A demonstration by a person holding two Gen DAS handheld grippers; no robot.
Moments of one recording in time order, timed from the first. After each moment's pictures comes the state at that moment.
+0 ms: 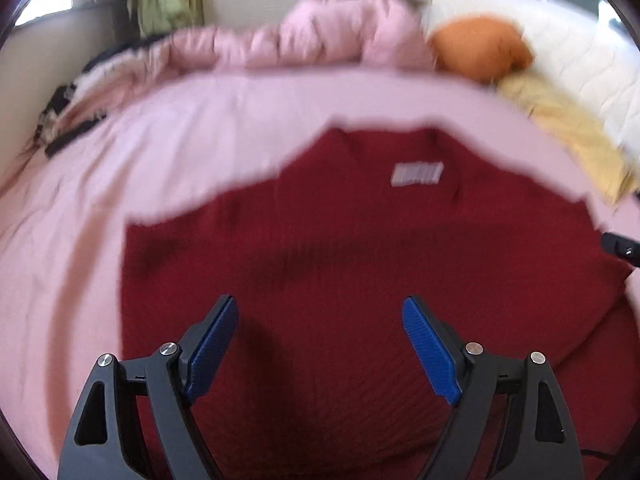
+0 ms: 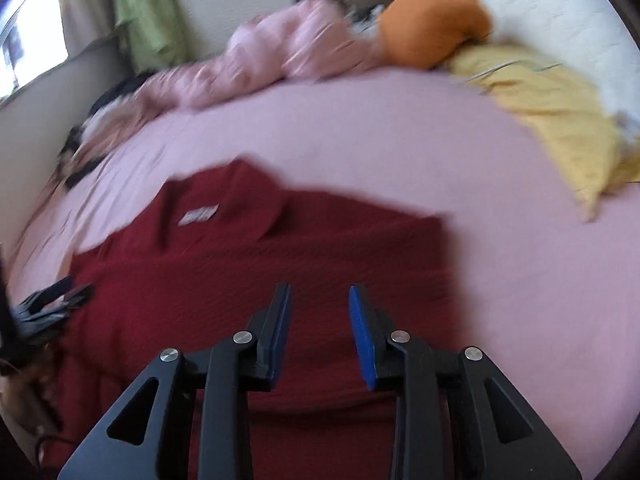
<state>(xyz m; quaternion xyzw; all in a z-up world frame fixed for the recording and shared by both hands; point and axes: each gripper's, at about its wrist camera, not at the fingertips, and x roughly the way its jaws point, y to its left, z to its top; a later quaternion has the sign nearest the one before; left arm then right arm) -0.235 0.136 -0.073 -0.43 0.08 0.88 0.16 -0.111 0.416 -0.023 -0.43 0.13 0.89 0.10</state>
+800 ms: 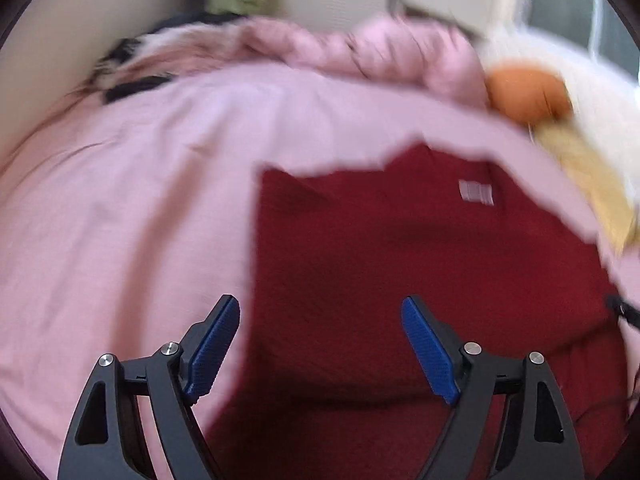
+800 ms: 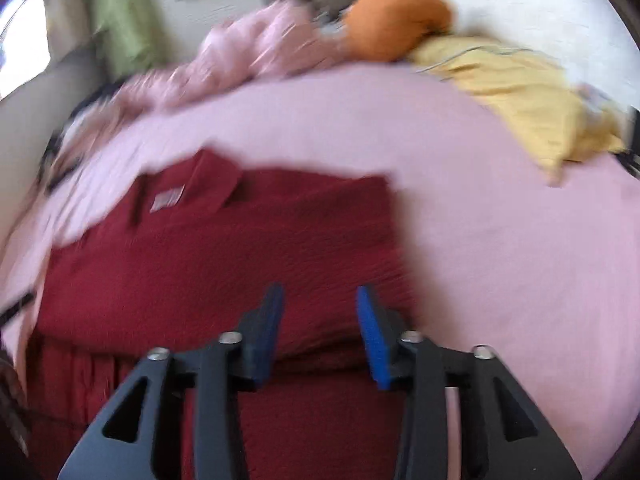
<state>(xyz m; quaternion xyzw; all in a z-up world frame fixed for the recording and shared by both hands) -0.202 0.057 -0.062 -0.44 0.02 0.89 0.11 -0.073 0.423 -0.037 -0.43 0.12 0.88 0.13</state>
